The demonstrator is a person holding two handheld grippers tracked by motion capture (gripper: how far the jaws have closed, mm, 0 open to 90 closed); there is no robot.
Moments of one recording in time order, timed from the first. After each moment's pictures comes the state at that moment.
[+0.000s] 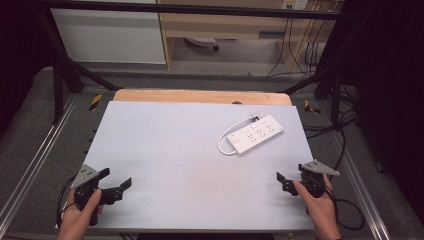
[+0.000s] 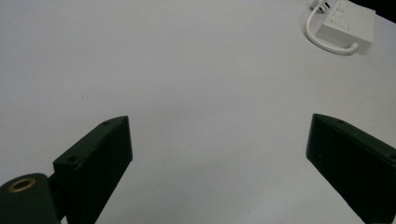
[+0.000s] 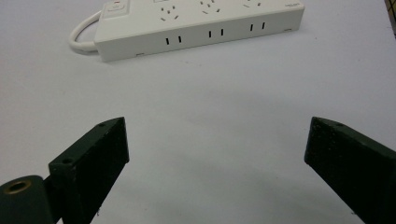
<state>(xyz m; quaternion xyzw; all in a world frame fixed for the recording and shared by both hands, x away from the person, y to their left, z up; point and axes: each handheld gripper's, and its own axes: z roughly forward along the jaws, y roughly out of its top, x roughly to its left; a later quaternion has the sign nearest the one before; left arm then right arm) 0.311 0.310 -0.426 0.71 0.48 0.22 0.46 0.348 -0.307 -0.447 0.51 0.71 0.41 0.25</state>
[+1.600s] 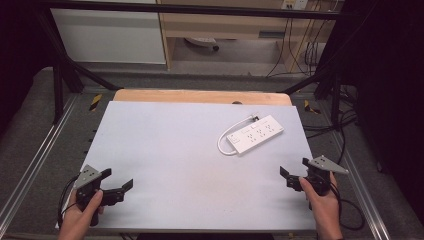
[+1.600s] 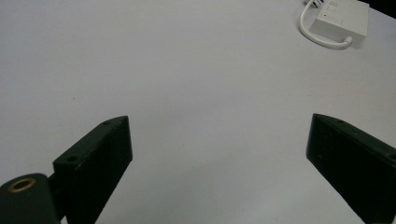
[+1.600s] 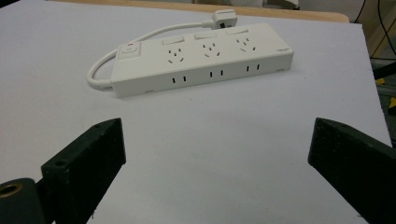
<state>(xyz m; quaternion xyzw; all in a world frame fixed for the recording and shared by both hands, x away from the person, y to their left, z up) 0.311 0.307 -0.427 0.72 0.47 0.22 0.46 0.348 -0.312 -0.424 0.49 0.70 0.45 0.26</state>
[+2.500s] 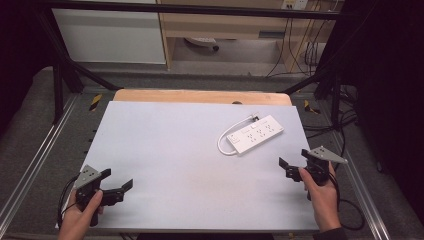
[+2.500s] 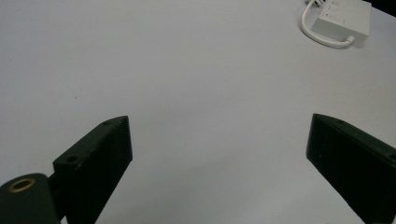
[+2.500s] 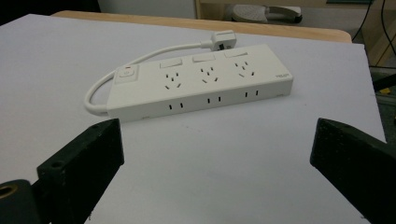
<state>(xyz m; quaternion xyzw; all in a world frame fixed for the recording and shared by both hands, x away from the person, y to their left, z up) 0.310 0.307 -0.427 0.72 0.47 0.22 0.46 0.371 -0.311 -0.412 0.49 0.69 0.46 0.26</state>
